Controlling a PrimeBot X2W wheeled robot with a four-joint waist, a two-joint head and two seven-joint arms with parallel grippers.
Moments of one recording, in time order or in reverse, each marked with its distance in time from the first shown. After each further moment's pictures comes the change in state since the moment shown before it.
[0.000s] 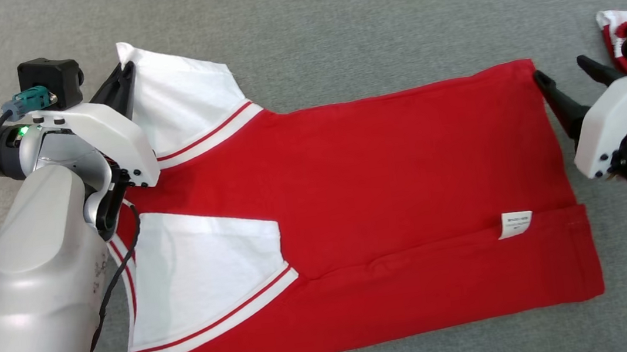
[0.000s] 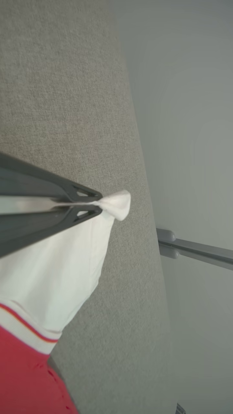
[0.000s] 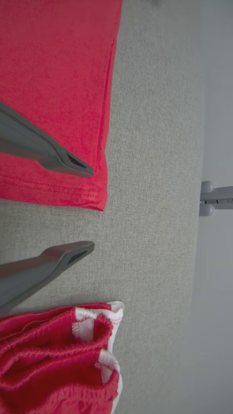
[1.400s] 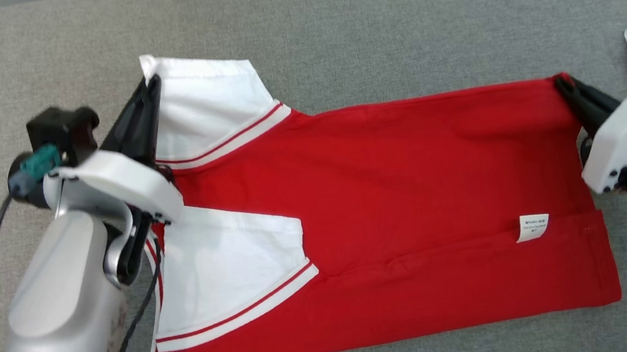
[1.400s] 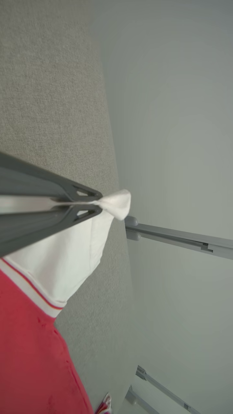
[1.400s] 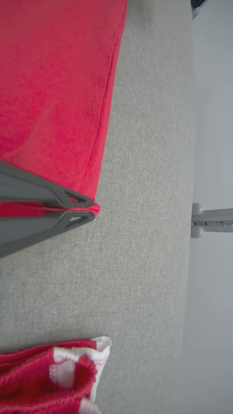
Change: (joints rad) left arm 0.195 0.037 -0.010 -0.322 -0.067 0.019 -0.091; right arm -0.093 -0.143 0.292 0.195 0.270 0.000 -0.243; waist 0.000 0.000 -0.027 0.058
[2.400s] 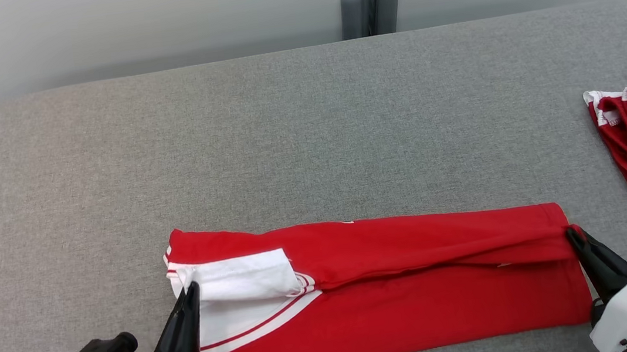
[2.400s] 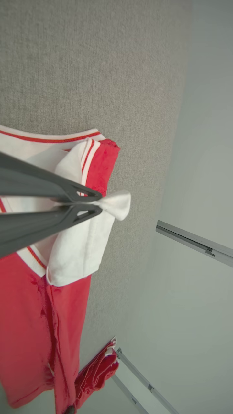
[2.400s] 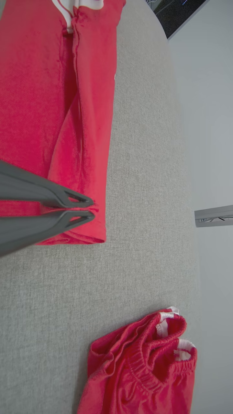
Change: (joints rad) left arm 0.739 0.034 0.030 -0.539 -0.132 0.209 -0.023; right arm 0.670 0.174 -0.361 -0.424 -0.196 0.000 -0.020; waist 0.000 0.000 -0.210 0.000
